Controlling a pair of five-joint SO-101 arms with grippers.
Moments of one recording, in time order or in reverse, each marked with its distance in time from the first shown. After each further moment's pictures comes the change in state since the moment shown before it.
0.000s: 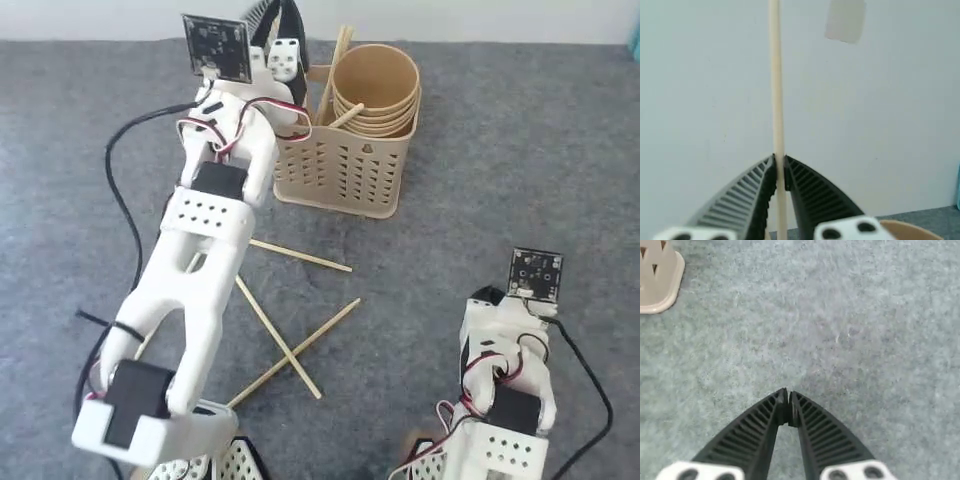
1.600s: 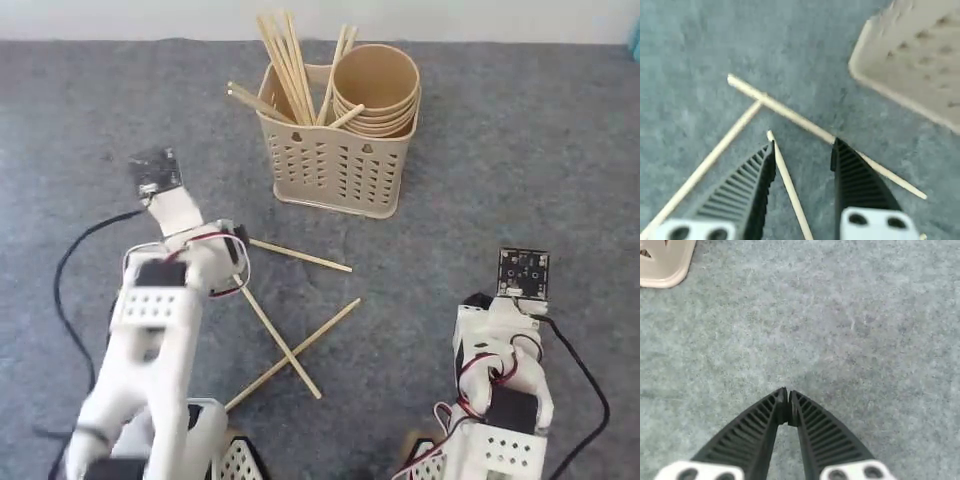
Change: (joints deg) left arm -14.2 -25.7 41.1 48.1 15.0; right arm -2.6 0.0 0.0 3.3 0.6
